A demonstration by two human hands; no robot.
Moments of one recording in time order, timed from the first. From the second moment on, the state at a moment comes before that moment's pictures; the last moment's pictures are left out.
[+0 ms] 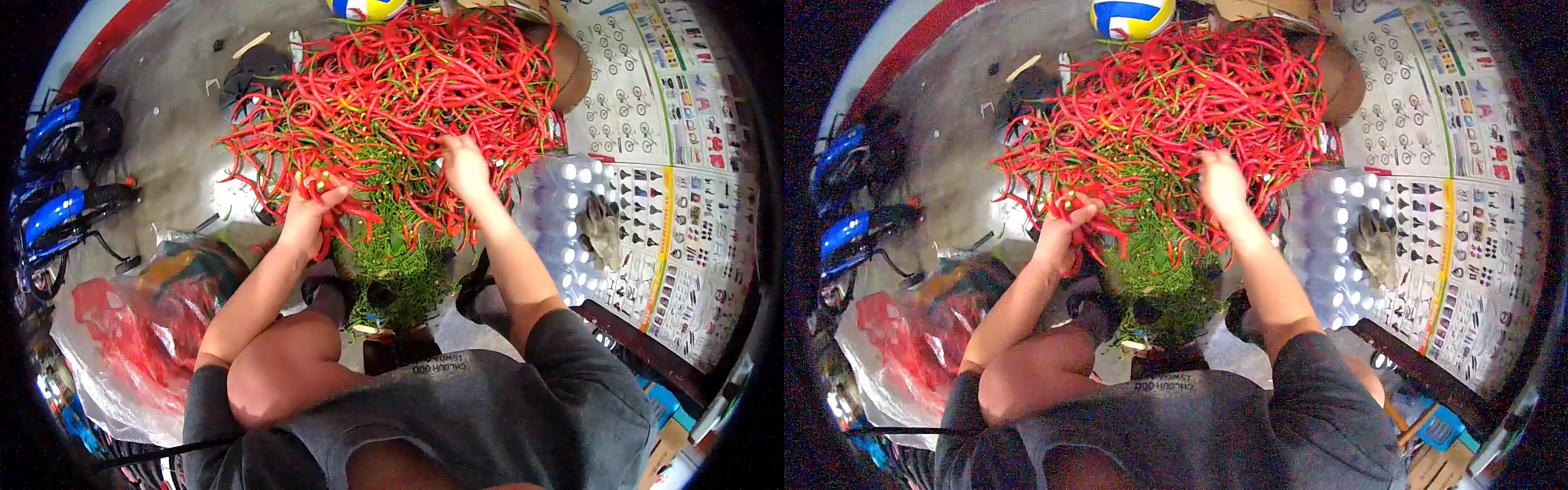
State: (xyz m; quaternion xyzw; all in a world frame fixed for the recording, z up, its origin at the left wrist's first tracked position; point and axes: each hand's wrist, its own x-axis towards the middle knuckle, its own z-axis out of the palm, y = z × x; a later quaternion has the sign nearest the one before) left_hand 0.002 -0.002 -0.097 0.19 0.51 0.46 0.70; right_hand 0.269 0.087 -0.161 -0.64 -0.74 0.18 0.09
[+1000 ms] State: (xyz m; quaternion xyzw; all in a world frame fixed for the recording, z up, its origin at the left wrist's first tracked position) left_hand 0.012 0.004 -0.076 0.25 0.52 0.41 0.71; right_hand 0.195 0.031 -0.066 -0.49 -0.62 0.49 0.37
